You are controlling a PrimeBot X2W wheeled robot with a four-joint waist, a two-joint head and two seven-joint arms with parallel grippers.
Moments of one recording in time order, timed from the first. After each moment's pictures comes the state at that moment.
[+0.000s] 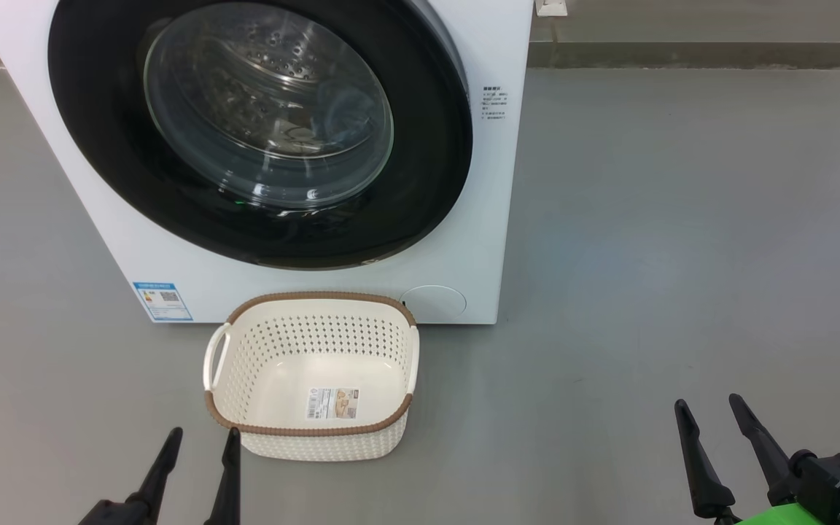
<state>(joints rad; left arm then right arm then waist) 0.08 0.13 -0.17 0.08 -0.30 -0.03 -0.18 0.13 -0.04 -0.09 -0.04 0.20 0.13 -0.11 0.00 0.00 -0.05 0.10</state>
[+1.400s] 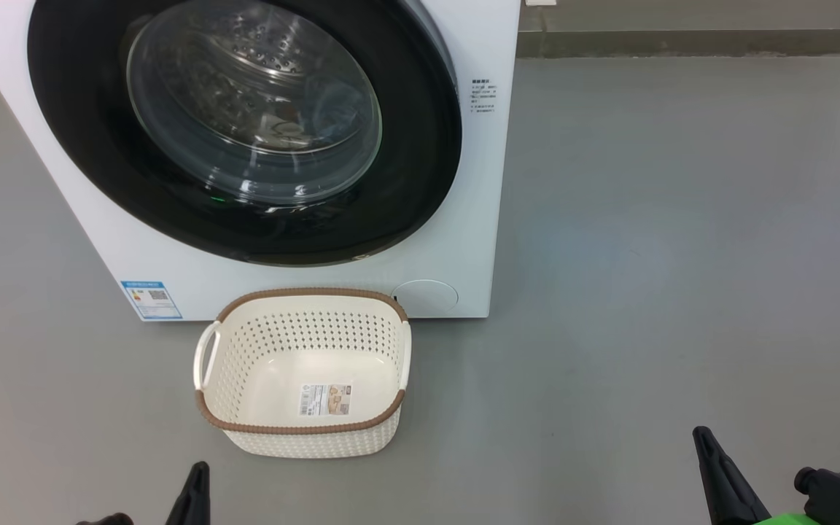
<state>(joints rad) 0.09 0.09 -0.15 0.16 -0.55 -0.03 -0.12 0.12 -0.03 -0.09 0.08 0.45 0.13 -0.06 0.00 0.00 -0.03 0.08</state>
